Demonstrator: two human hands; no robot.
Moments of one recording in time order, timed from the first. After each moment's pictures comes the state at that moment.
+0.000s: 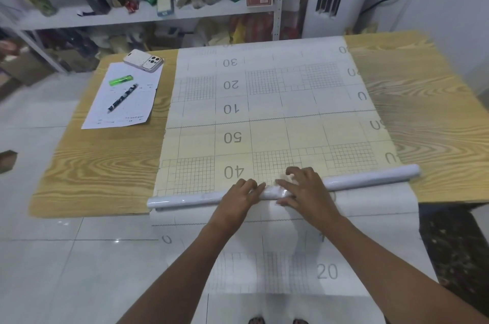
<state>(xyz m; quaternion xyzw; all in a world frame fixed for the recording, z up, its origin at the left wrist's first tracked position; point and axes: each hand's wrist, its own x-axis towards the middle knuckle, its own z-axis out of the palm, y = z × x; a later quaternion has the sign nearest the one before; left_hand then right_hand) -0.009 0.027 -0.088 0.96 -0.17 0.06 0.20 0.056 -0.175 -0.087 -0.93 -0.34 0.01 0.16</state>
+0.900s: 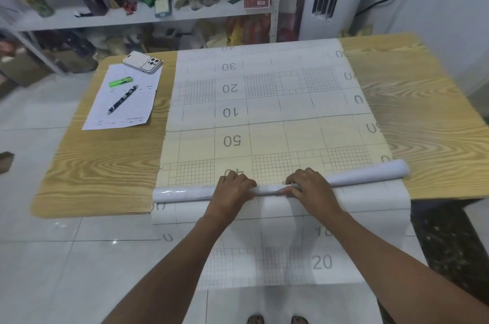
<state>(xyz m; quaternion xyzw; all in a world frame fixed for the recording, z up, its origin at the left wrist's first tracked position) 0.001 0.037 -0.080 0.98 -0.09 0.02 0.14 0.062 -0.178 -0.078 -0.94 -0.25 0.05 0.22</state>
